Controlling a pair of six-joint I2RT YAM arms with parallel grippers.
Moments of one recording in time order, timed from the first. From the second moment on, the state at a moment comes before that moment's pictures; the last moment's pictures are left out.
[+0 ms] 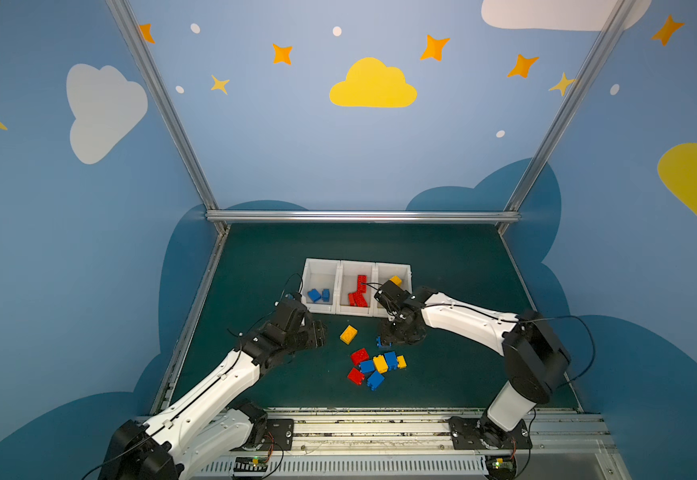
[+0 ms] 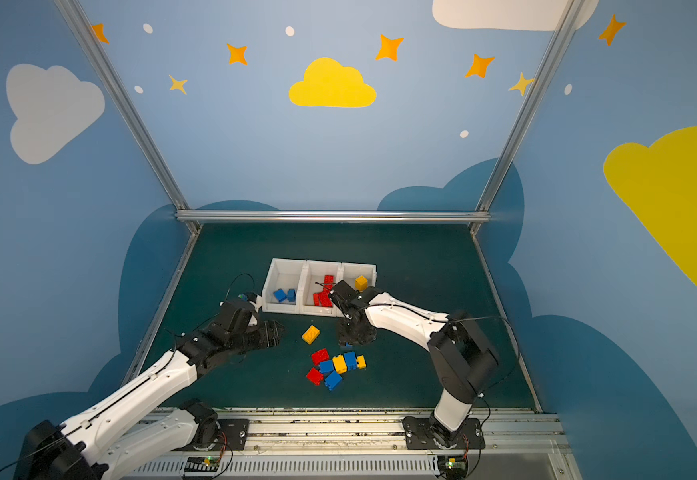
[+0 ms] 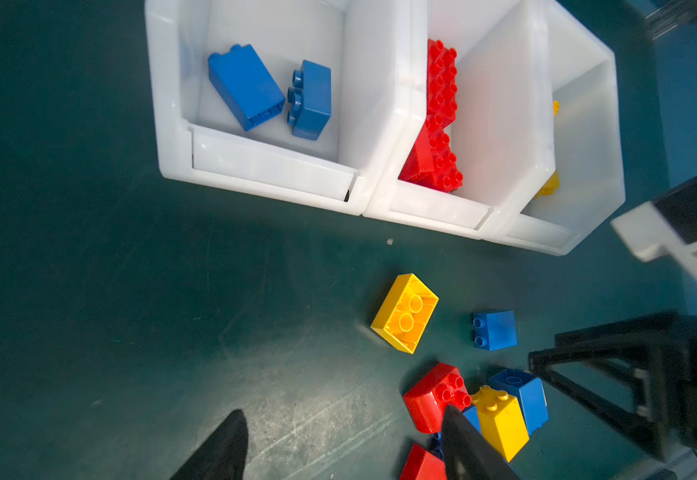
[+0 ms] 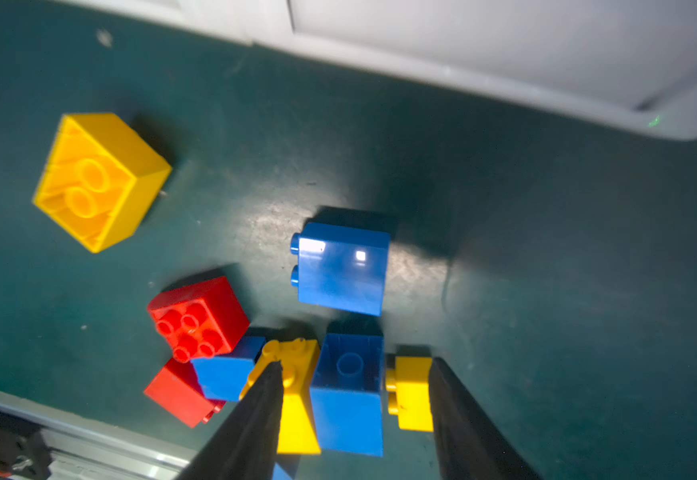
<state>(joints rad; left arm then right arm) -0.52 0.94 0.59 -0.50 0.04 -0.65 0.84 1.73 1.17 -0.86 -0.07 0.65</state>
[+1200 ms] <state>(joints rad) -0.52 0.69 0.47 -0.54 -0.03 -0.71 0.89 1.94 1.42 -0.96 -0.04 0.63</state>
